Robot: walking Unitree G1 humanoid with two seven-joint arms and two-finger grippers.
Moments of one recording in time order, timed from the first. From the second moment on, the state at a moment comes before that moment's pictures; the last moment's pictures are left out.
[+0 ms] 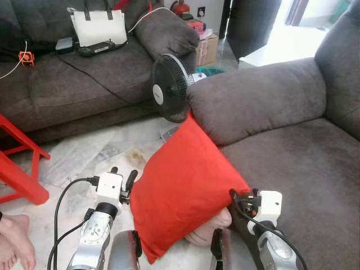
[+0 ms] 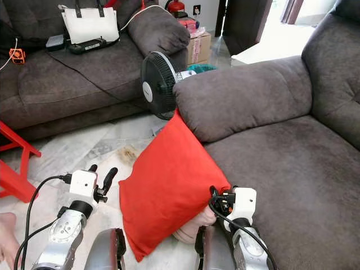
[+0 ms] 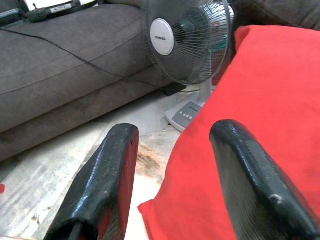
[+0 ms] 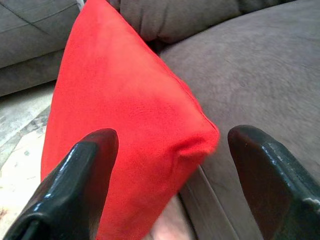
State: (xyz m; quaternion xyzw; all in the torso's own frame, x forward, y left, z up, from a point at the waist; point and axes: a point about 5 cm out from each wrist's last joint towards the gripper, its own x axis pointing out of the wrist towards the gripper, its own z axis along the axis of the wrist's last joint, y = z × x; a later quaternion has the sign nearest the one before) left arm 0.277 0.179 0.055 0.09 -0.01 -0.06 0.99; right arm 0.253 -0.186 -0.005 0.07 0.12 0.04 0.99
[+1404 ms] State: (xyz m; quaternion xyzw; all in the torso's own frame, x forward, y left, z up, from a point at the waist) left arm 0.277 0.170 0.054 0.09 0.00 -0.09 0.99; right arm 0.278 -0.155 -0.004 0.10 0.17 0.06 0.98
